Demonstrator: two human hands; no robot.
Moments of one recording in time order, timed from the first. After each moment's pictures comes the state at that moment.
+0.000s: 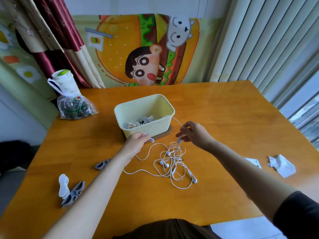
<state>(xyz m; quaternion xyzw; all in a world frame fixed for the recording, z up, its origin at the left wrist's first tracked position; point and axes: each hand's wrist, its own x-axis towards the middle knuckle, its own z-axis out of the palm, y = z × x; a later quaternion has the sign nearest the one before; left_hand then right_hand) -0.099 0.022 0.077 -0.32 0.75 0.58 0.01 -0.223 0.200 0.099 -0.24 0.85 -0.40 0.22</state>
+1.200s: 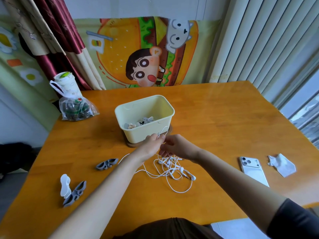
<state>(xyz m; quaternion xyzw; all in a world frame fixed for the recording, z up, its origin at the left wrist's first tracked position) -0.108 0.059 0.084 -0.25 0.80 0.53 0.08 -0.170 0.182 0.106 -0.36 0.78 -0.38 0.34</state>
